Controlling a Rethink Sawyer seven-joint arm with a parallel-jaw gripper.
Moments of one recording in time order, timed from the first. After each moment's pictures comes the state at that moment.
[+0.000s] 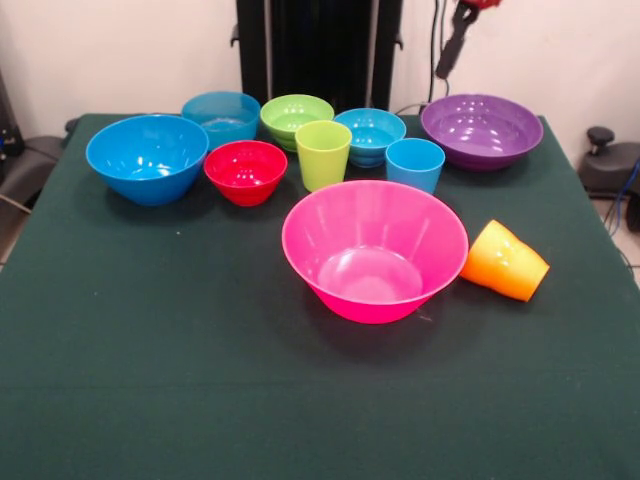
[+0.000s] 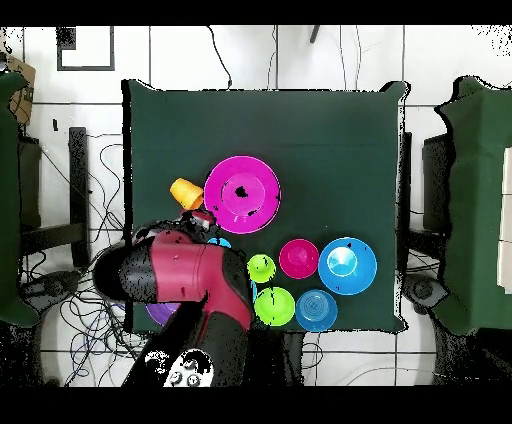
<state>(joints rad) 0.29 -0.78 -0.40 1.75 0.00 0.48 3.72</state>
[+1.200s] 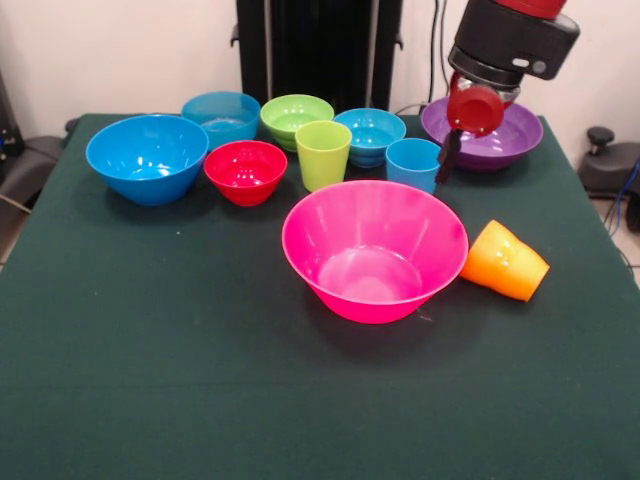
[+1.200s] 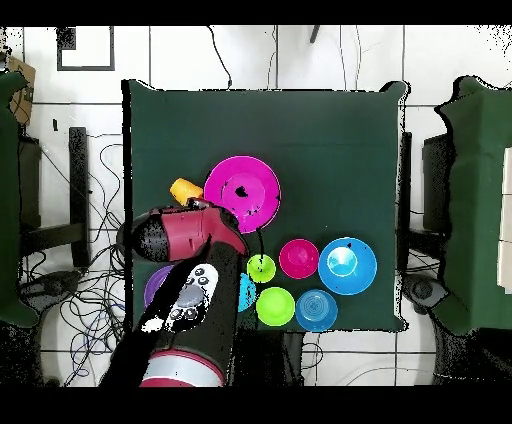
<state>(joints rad) 0.21 -0.56 -0.26 1.63 -0.08 0.47 3.72</state>
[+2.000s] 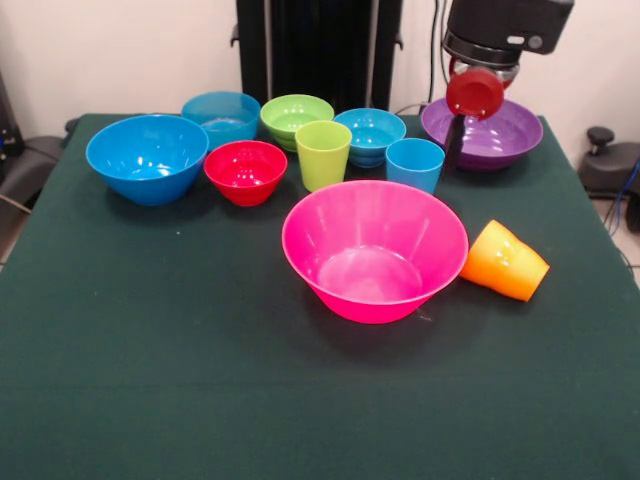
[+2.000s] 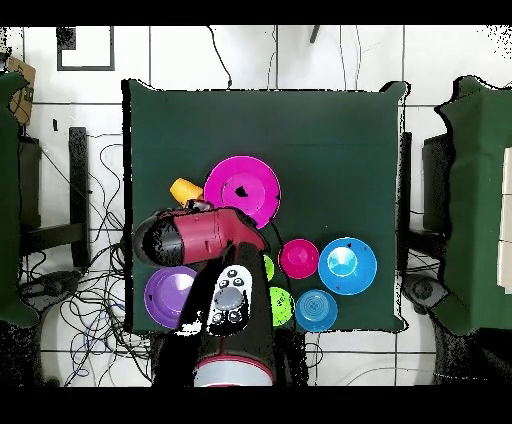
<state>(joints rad) 0.06 -0.68 -0.08 1.73 -0.18 0.47 3.72</state>
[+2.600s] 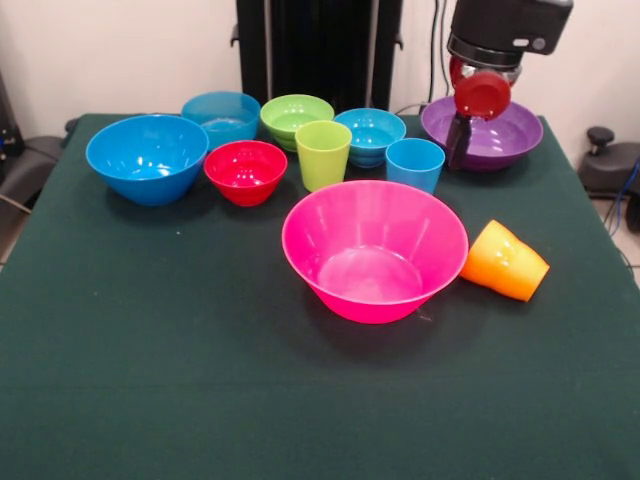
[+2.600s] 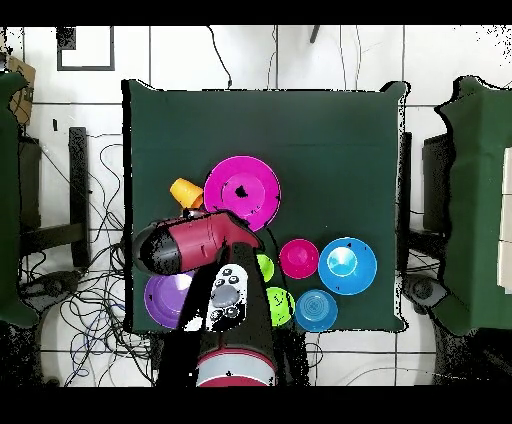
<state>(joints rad) 0.04 -0.69 -0.02 1.76 -0.29 0.46 3.72</state>
